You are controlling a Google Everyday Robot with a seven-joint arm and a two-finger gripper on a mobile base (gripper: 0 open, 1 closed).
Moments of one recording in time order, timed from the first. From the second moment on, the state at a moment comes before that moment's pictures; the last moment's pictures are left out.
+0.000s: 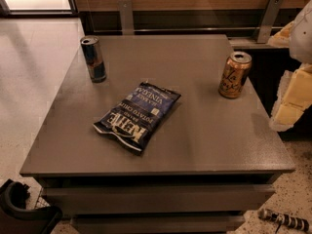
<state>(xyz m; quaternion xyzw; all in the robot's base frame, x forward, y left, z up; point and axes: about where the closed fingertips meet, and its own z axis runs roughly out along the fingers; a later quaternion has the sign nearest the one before) 0.438 -0.216 0.977 -0.60 0.78 -0.04 0.16</state>
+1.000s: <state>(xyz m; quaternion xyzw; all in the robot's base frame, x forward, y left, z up) 0.461 -0.247 0.970 -0.56 0.80 0.00 0.21</state>
